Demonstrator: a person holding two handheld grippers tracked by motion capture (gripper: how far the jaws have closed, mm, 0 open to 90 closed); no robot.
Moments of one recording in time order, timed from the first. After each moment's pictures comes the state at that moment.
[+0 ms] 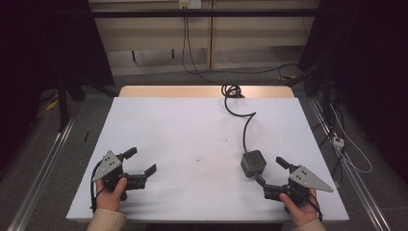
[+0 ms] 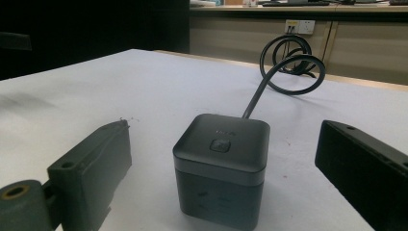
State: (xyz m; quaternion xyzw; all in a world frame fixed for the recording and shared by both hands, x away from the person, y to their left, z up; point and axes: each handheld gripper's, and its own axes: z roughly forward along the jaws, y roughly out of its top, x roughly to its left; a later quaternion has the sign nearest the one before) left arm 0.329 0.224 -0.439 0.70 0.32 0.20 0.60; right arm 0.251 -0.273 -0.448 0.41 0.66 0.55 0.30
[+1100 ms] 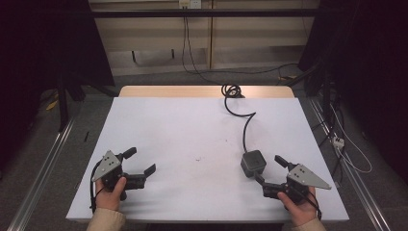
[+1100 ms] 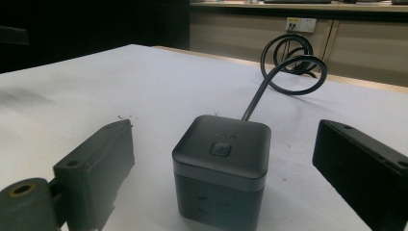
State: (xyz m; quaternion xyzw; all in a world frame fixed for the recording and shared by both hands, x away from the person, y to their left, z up) left arm 0.331 0.226 -0.440 0.70 0.32 0.20 0.60; right arm 0.255 -0.270 -0.444 0.41 0.67 0.54 0.31
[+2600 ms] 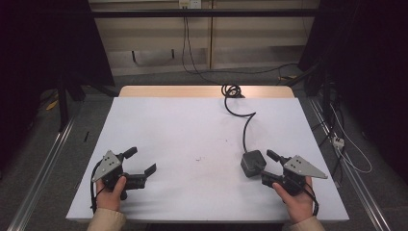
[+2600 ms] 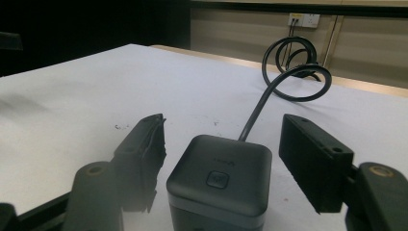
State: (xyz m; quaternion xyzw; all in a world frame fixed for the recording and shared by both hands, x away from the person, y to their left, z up) left arm 0.330 0.225 -0.439 0.70 0.32 0.20 0.61; right arm 0.272 -0.264 -0.431 0.41 0.68 0.54 0.29
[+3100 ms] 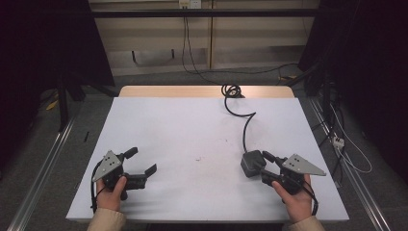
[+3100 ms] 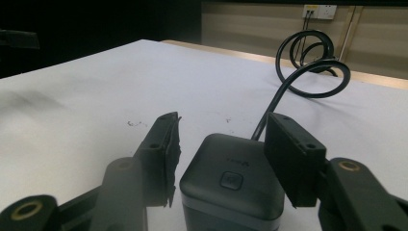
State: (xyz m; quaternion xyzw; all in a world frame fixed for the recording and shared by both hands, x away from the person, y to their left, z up) left arm 0.330 0.224 -0.439 0.70 0.31 0.20 0.60; right arm 0.275 -0.263 -0.430 0.40 0.69 0.54 0.27
